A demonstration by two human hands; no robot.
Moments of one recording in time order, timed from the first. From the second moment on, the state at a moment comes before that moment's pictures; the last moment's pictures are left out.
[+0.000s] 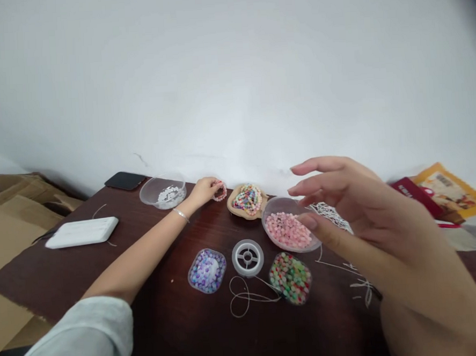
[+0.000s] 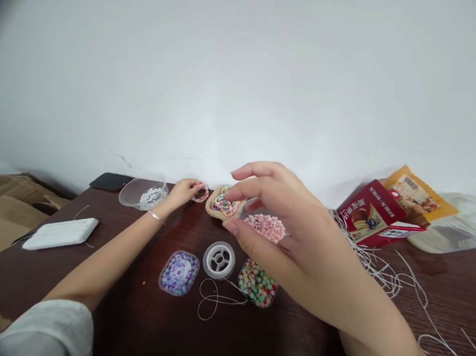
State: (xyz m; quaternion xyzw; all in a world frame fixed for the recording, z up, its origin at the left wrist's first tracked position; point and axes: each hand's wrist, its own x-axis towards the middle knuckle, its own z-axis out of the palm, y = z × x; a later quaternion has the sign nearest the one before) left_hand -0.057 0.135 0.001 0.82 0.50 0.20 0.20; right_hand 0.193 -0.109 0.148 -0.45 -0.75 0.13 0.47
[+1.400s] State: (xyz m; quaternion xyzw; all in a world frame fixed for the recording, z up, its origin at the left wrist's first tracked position) left_hand -0.037 0.030 0.102 0.31 0.09 0.22 0.92; right_hand 0.201 -0.071 0.135 -0.46 -0.81 0.05 0.35
